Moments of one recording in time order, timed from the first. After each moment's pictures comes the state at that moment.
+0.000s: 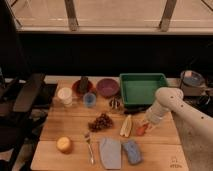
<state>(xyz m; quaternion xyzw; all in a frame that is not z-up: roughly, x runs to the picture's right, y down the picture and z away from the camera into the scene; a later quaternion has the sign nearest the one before) 0.242 0.226 0.823 -0.34 -0.26 -0.26 0.87</state>
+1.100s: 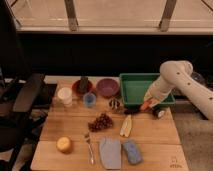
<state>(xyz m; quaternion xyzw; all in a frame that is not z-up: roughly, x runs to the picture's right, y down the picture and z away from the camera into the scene) 0.234 0.077 0.793 -0.24 -0.21 -0.30 0.90</state>
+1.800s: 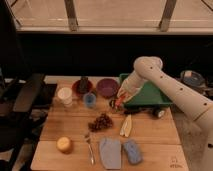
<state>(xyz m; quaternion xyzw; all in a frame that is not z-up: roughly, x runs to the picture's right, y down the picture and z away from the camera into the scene) 0.096 0.051 0.812 -0.20 -0.31 -0.37 0.85</state>
